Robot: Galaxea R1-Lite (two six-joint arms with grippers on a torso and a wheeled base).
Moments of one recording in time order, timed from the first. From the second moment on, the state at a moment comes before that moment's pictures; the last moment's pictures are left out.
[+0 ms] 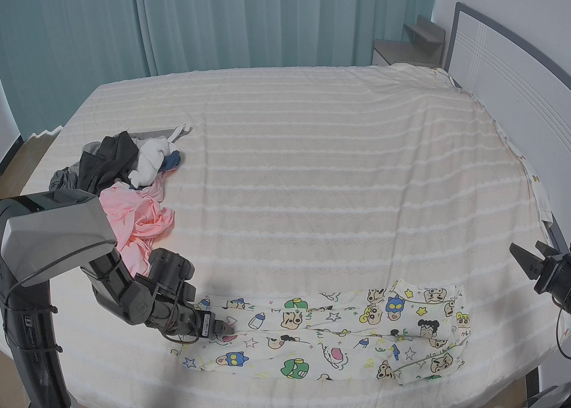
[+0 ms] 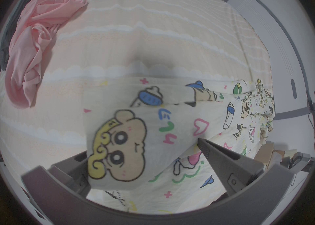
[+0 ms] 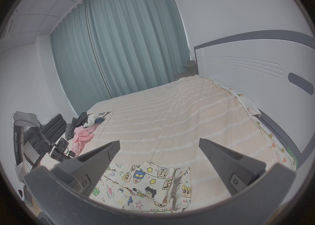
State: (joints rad) left arm -0.31 2.22 -0.71 -0.41 -0.17 -0.22; right arm -0.18 1.12 -0.10 -0.84 0.31 0.17
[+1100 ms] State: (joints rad) left arm -0.20 2.13 -0.63 -0.40 -0.17 -0.23; right arm -0.18 1.12 -0.09 -0.84 0.31 0.17
